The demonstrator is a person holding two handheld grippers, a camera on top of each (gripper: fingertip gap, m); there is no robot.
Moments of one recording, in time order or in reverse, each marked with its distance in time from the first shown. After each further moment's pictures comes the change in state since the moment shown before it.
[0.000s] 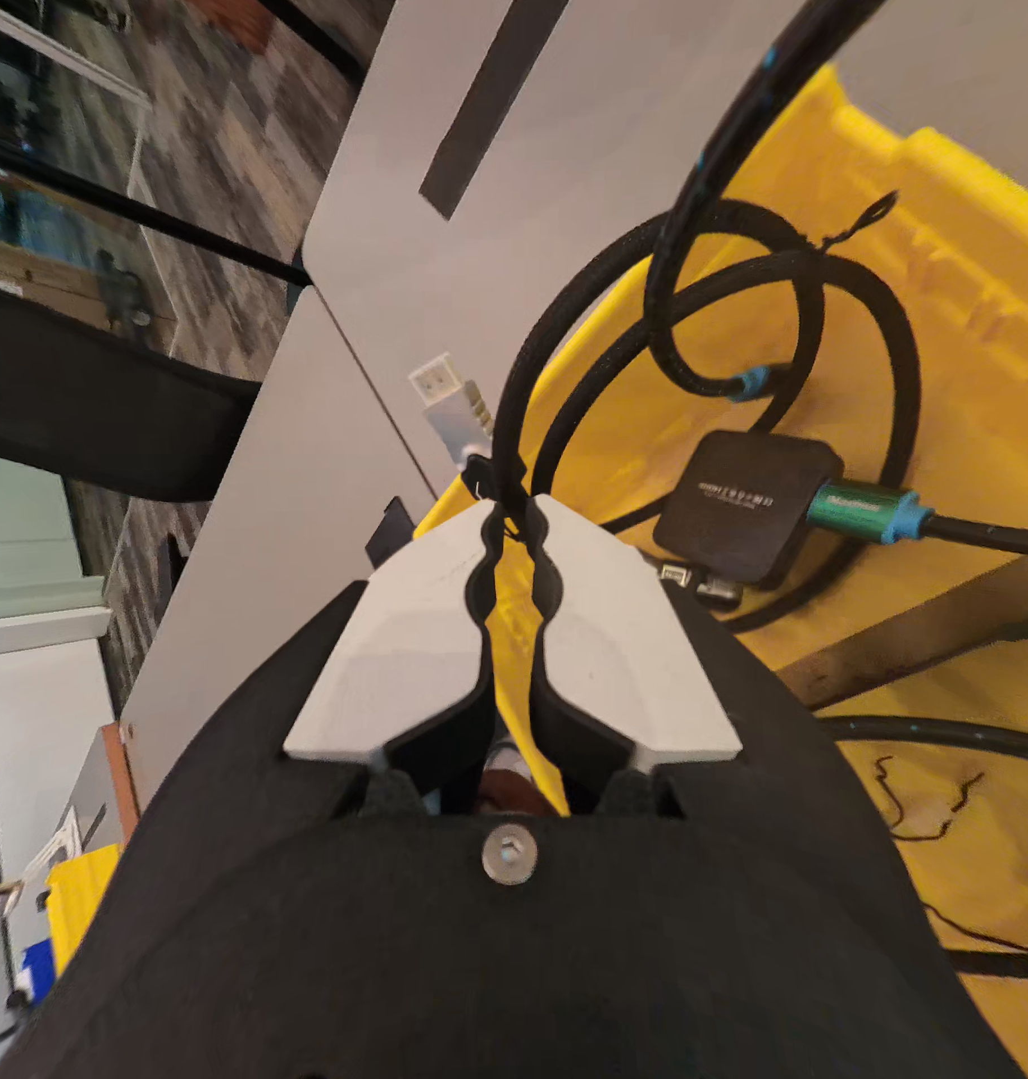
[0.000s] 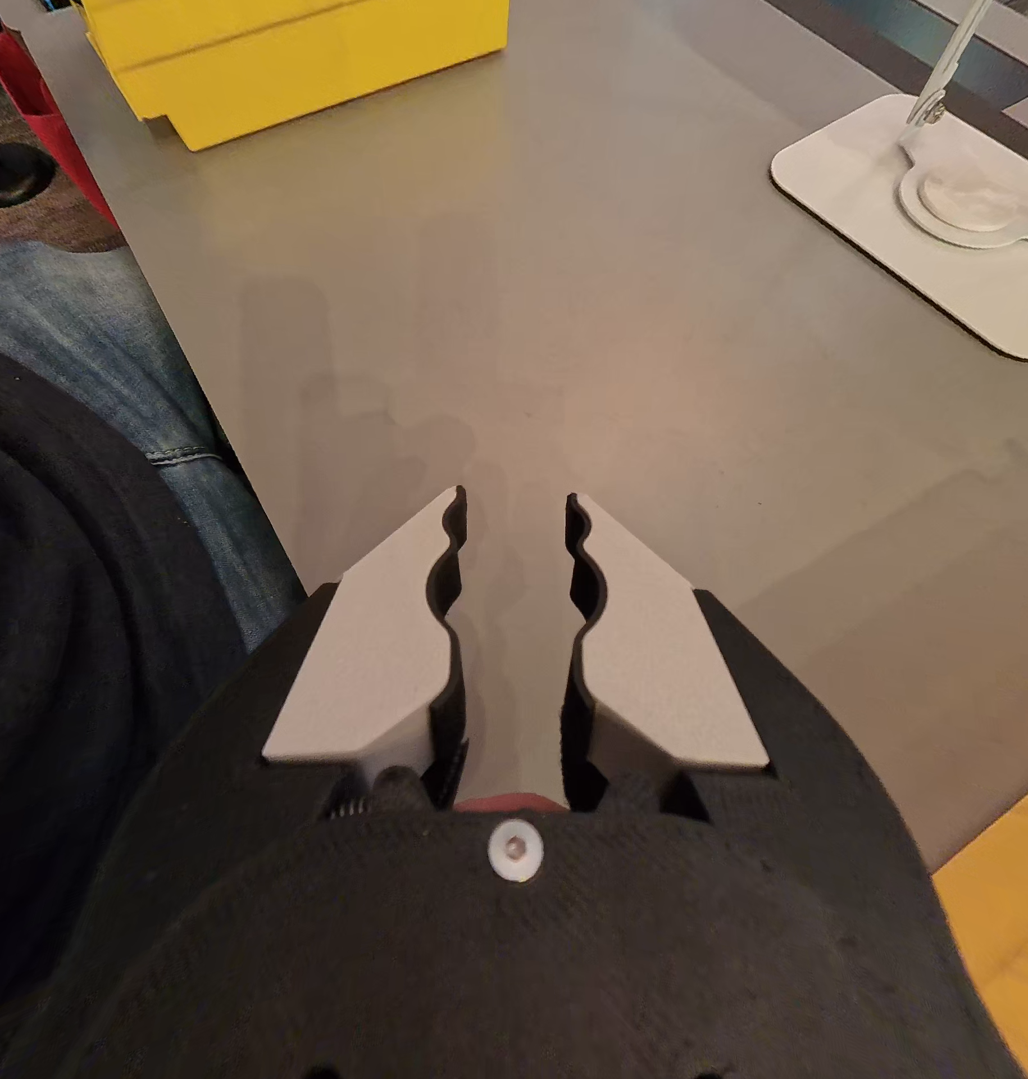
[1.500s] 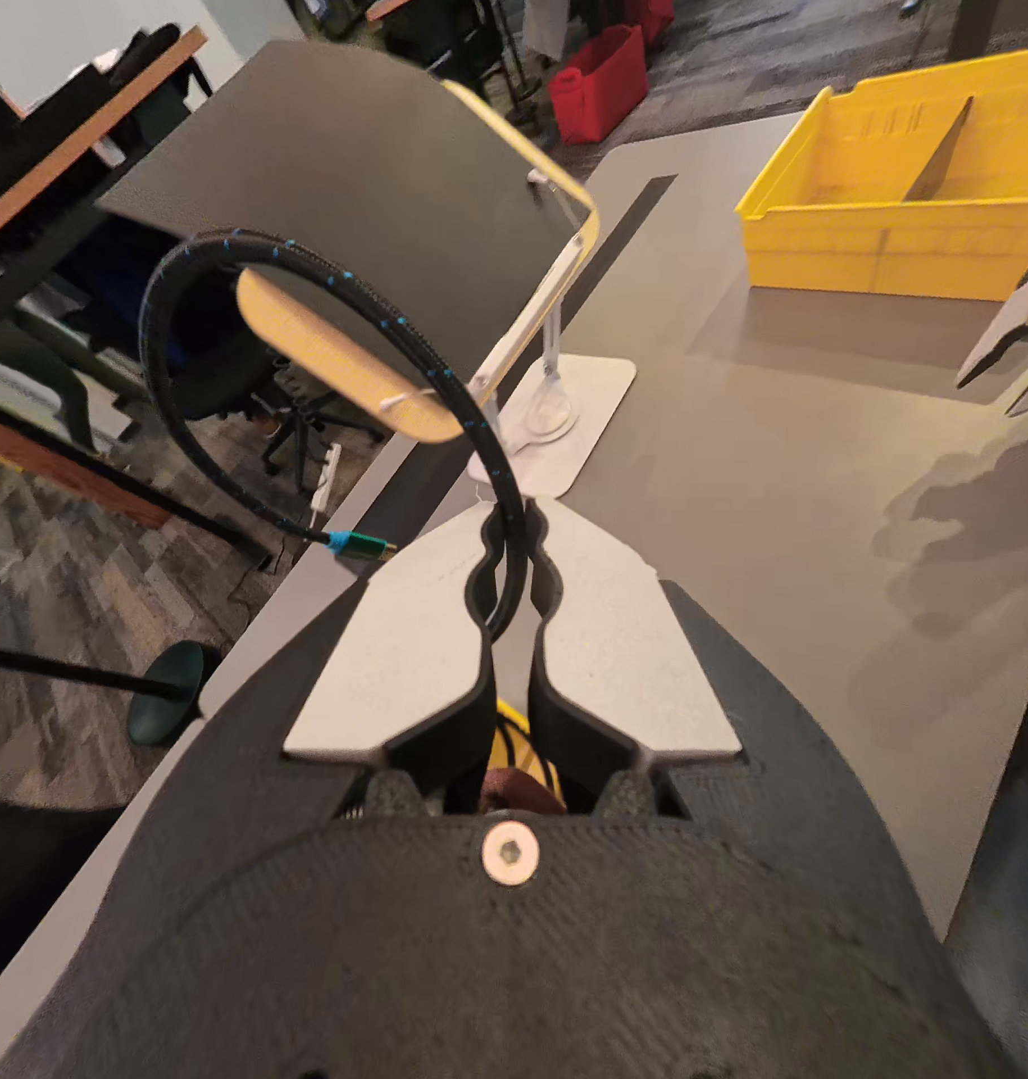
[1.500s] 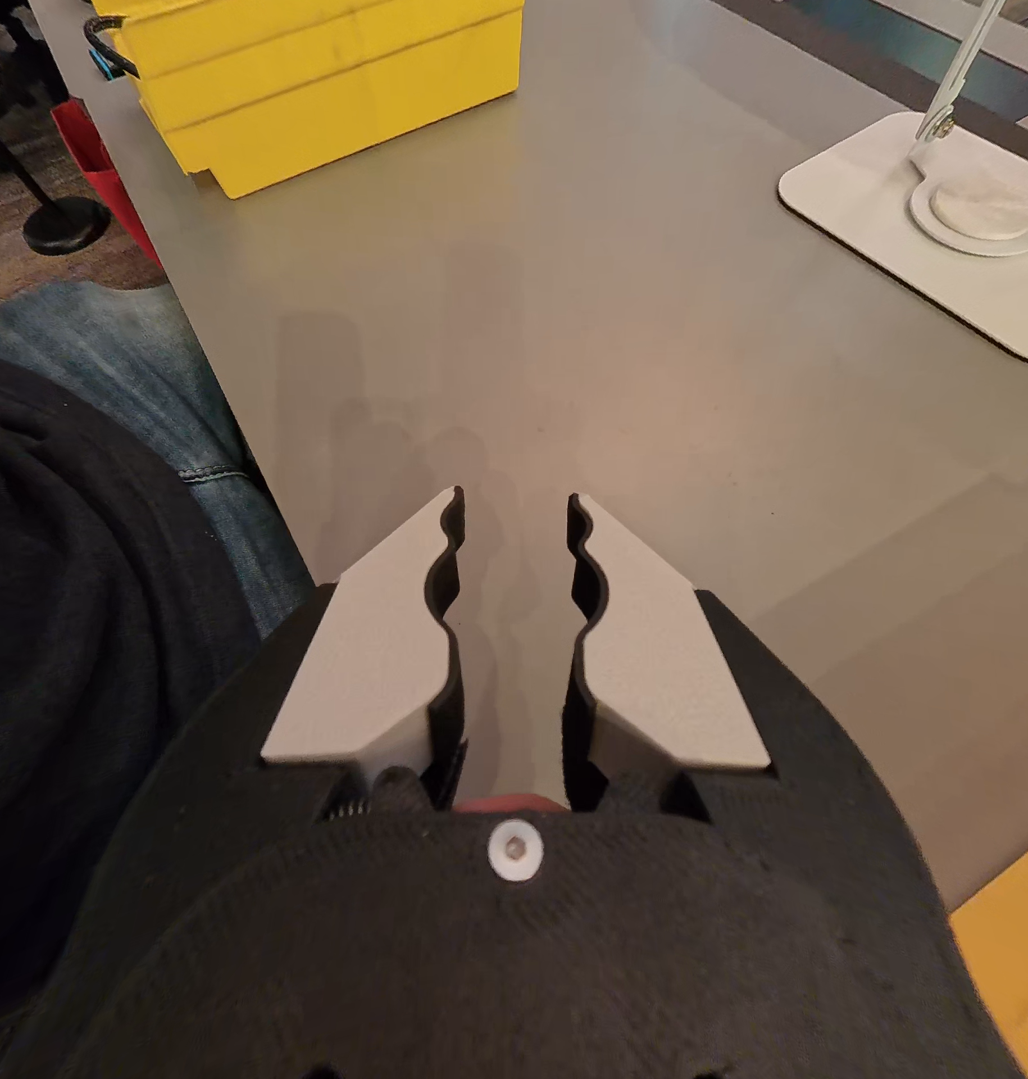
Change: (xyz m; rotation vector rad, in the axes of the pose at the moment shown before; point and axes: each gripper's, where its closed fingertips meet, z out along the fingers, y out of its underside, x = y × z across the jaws) left arm 0.059 -0.189 -0.218 0.720 0.331 -0.022; right arm -0.001 -0.005 -0.003 0.048 -0.037 0.028
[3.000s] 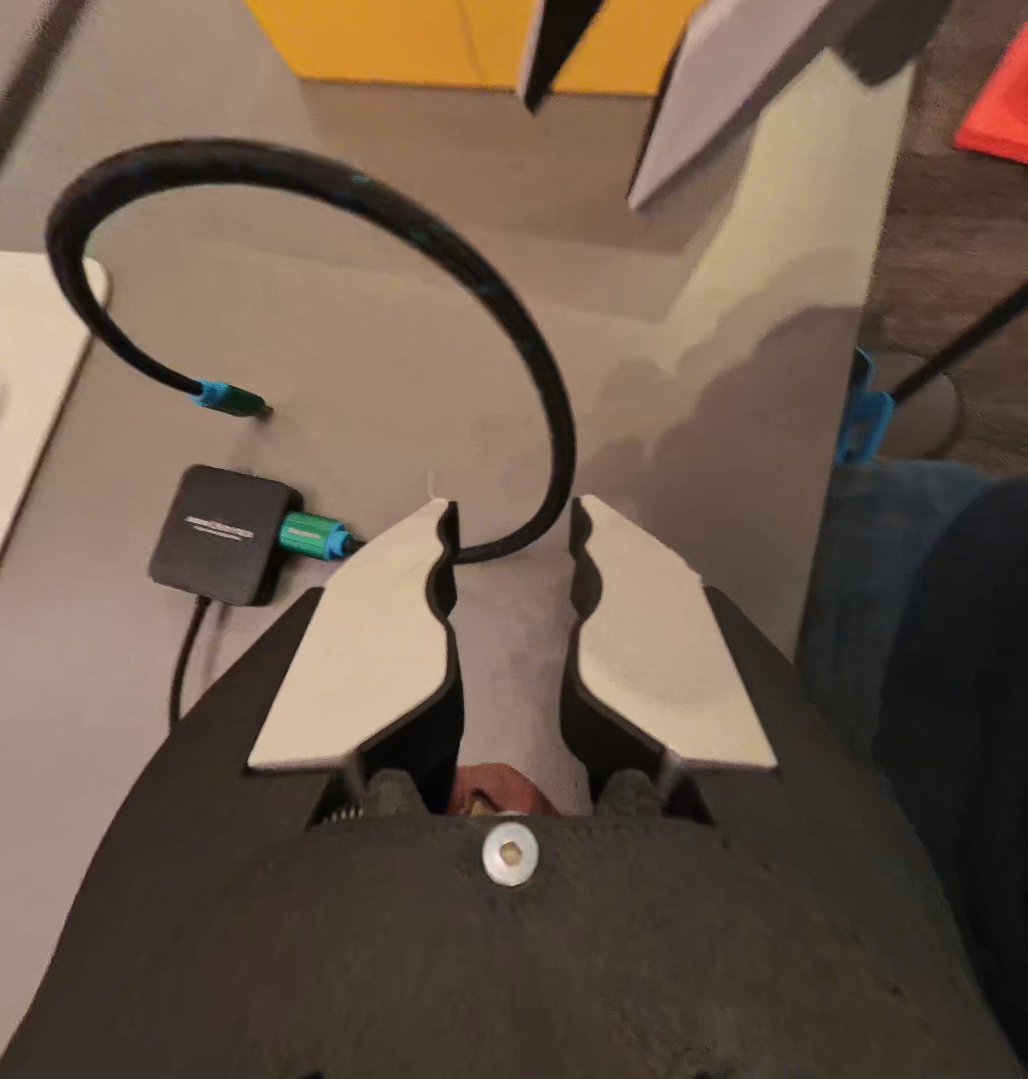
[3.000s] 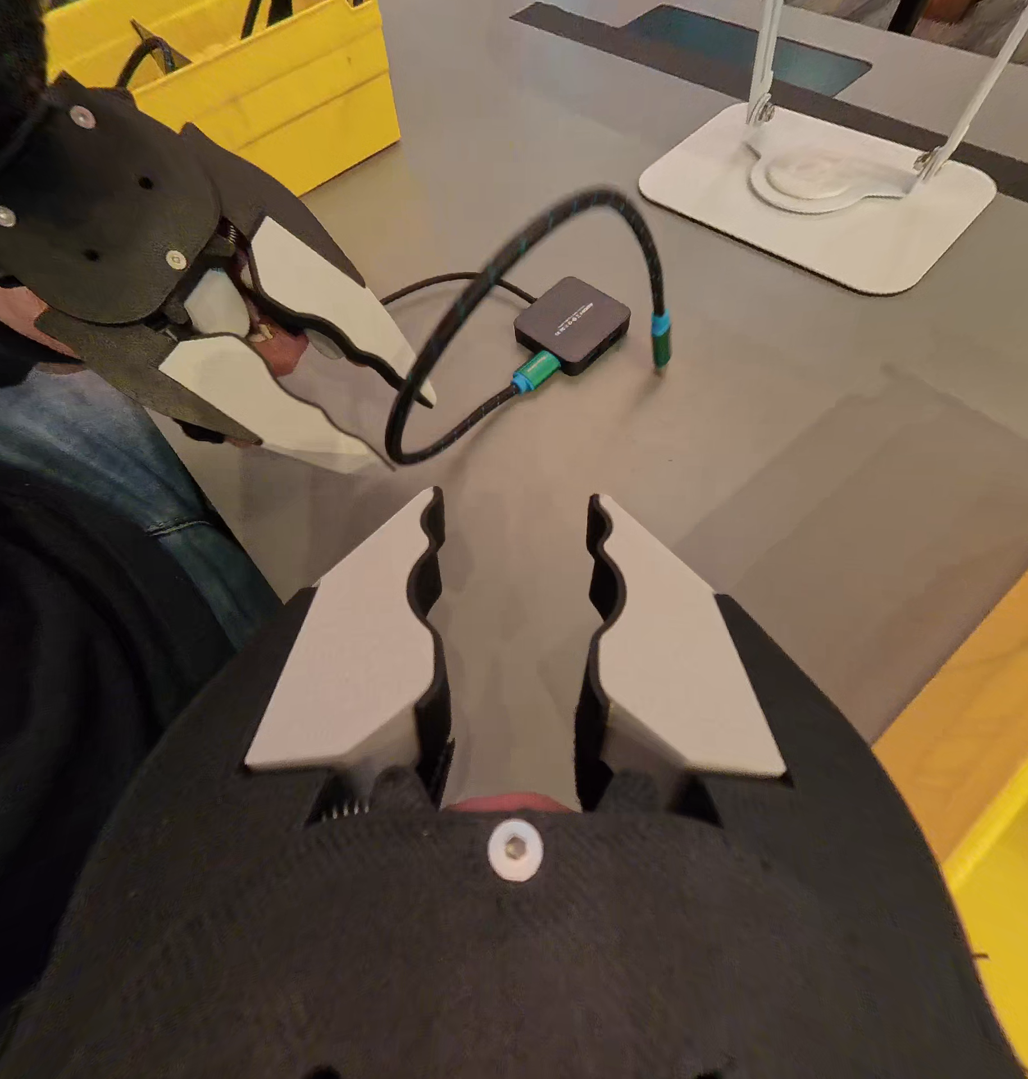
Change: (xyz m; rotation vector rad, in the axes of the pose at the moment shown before) left arm 0.316 0.070 0.196 -0.219 0.396 0.013; right arm 0.035 0.001 -0.036 0.042 0.126 0.137
